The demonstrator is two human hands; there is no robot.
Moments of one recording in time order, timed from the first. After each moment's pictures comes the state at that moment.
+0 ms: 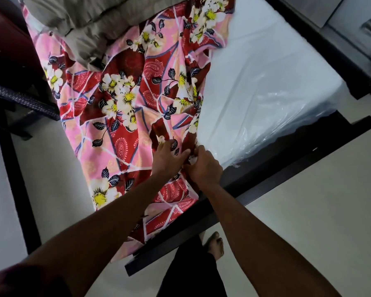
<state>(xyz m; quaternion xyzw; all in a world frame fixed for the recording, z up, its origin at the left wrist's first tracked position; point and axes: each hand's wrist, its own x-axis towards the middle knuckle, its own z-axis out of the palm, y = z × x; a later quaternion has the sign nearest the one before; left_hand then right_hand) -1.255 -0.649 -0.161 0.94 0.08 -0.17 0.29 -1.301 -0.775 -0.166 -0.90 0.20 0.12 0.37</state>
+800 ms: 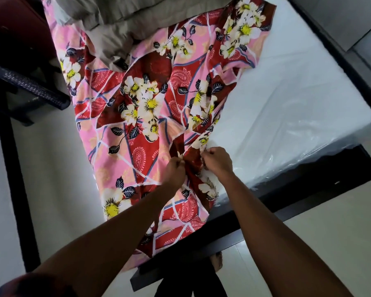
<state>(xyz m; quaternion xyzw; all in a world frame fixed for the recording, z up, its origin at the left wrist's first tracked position) -1.226 -0.609 -0.174 0.82 0.24 -0.24 0.46 -1.196 -0.761 -0.179 -0.83 0.23 0.23 0.45</state>
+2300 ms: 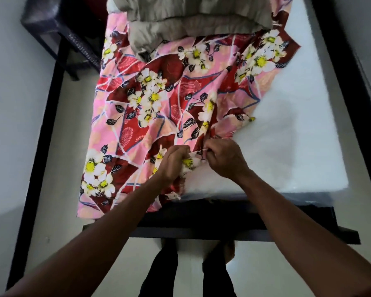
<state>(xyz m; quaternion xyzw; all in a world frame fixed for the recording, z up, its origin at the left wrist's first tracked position) -1.219 -0.769 -0.043 0.75 0.20 -0.09 0.63 -1.137 -0.931 -0.099 -0.86 -0.38 0.01 0.34</state>
